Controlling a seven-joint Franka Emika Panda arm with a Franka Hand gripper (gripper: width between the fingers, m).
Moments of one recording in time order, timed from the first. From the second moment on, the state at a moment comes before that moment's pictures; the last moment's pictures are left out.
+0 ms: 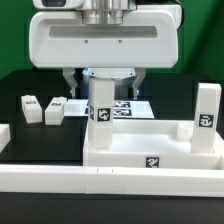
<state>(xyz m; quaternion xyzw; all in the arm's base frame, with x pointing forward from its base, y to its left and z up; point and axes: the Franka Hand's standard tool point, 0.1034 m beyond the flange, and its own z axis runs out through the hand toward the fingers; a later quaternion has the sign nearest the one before) 0.592 -0.048 0.108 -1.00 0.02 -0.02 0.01</state>
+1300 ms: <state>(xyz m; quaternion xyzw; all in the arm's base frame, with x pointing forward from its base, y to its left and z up) 0.593 -0.052 0.107 -1.00 0.04 -0.04 0.02</state>
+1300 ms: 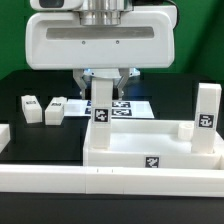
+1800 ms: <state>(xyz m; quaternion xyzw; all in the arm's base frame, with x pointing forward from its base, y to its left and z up) 0.593 -0.060 0.105 -0.95 0.31 -0.04 0.04</state>
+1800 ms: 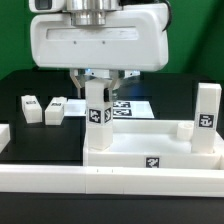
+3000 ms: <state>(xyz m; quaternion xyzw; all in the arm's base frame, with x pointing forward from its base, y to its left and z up) 0.593 -0.061 0.105 -0.91 0.40 -0.04 0.05</state>
